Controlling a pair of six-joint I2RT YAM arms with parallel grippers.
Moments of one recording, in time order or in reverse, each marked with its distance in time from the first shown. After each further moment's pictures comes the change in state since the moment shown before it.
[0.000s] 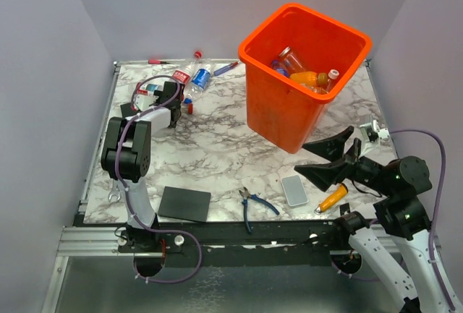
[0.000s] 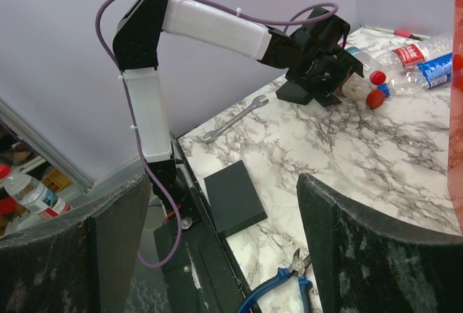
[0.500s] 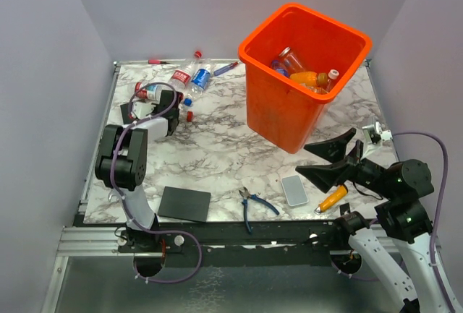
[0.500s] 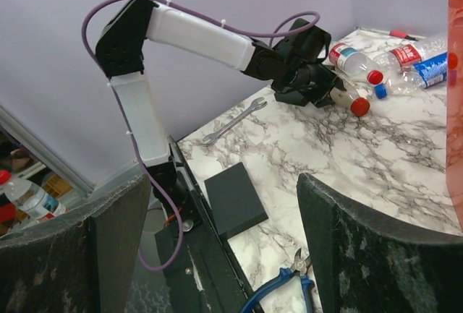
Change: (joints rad) left arm 0.000 -0.050 -0.111 0.088 0.005 0.006; right arm 0.000 -0.027 -0.001 -0.022 0.027 0.009
